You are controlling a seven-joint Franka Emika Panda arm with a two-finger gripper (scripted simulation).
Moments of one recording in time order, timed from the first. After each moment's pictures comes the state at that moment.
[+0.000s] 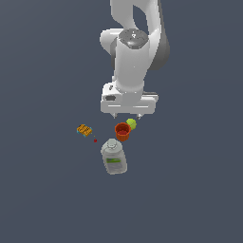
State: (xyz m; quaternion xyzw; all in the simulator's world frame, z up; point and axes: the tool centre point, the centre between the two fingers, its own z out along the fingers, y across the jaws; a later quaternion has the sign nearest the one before) arm -0.030 0.022 0.220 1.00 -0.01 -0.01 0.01
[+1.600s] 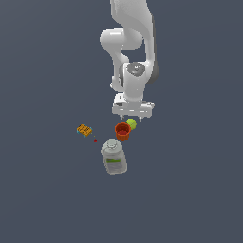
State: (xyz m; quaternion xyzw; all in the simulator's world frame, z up) arm -0.131 0.054 0.090 1.00 -0.07 0.00 0.00
